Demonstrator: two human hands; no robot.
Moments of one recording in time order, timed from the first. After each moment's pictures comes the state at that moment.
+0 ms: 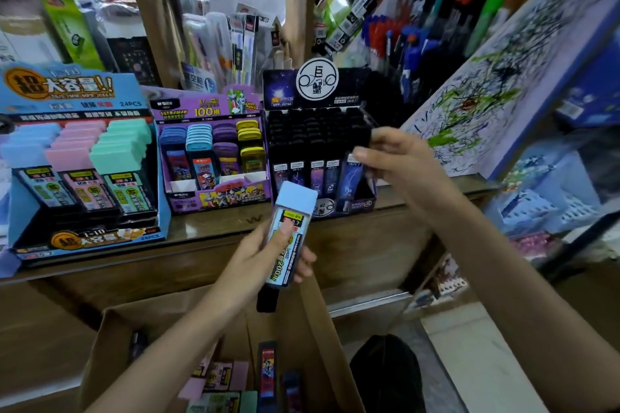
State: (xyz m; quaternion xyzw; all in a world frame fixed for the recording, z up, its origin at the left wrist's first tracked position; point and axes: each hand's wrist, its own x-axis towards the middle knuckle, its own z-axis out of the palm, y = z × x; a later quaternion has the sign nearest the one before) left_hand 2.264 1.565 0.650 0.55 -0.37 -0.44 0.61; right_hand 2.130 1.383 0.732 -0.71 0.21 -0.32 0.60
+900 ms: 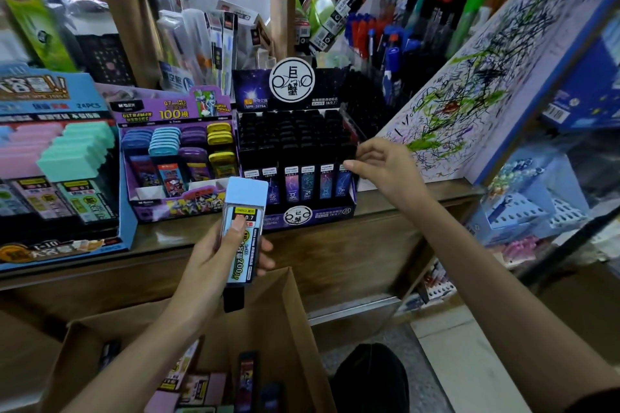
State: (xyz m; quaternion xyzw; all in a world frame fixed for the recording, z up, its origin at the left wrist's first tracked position) left_hand 2.264 1.556 0.647 0.57 -0.30 -0.35 0.68; right_hand 2.133 1.325 0.700 -0.79 0.29 -0.33 0.42
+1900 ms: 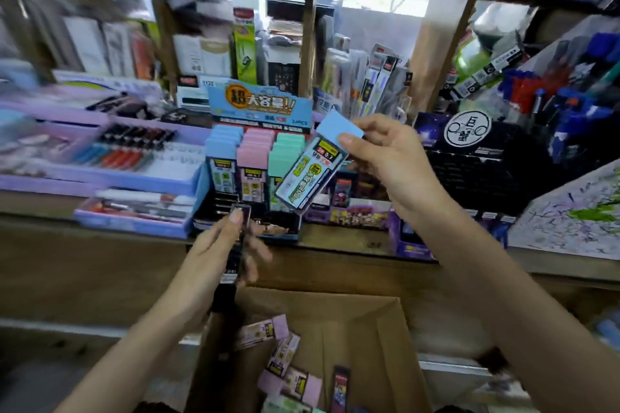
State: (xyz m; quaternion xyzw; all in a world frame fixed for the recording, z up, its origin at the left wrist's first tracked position) left_hand 2.380 1.707 0.670 0.59 -0.22 -0.25 0.74; right_hand 2.296 1.503 0.778 -0.73 0.12 -0.28 0.61
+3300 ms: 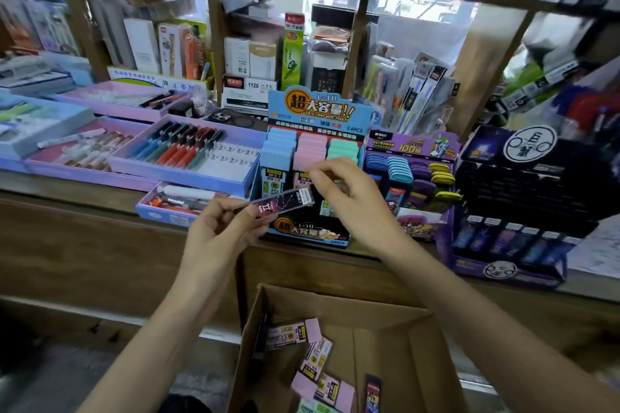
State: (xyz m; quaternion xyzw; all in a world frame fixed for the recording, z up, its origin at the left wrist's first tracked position) left_hand 2.421 1.747 0.672 0.47 -0.17 -0.13 0.85; right_hand 2.351 1.576 0.728 -0.87 0.03 -0.22 0.45
